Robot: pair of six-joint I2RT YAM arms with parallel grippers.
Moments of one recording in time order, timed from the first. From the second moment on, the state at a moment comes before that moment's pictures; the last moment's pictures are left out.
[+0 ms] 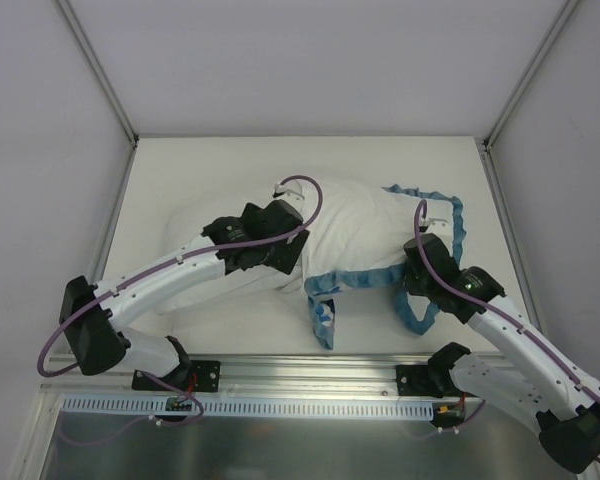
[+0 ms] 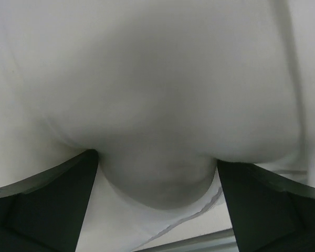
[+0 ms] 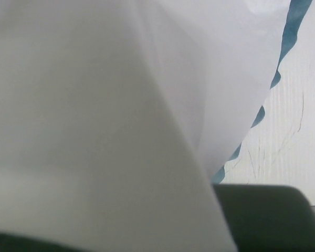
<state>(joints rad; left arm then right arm) -0.90 1.35 1.23 -0.85 -0.43 -0.30 0.63 0.84 0.78 -0.89 0.43 0.56</state>
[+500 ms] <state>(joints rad) -0.61 1.41 1.53 -0.82 -0.16 -0.29 0.63 0.91 1.19 -0.99 0.40 0.40</state>
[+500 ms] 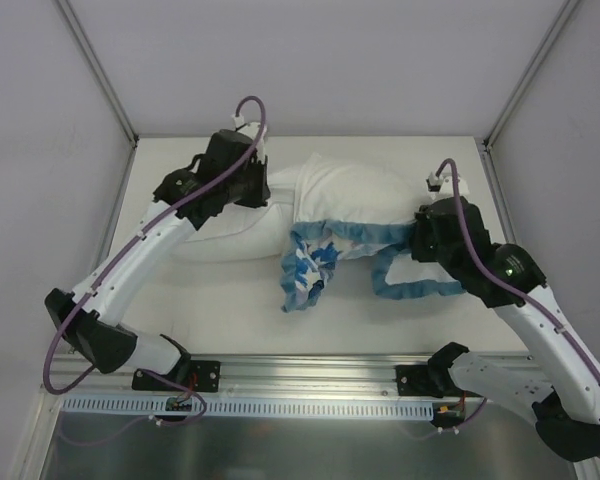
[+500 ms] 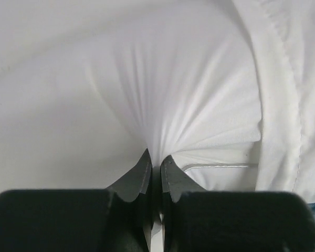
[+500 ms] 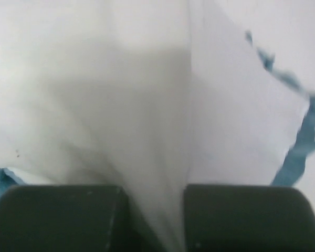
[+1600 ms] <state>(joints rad) 0.10 1.30 1.57 -1.03 0.24 -0.36 -0.12 0.86 1.28 -1.07 0.32 0.31</state>
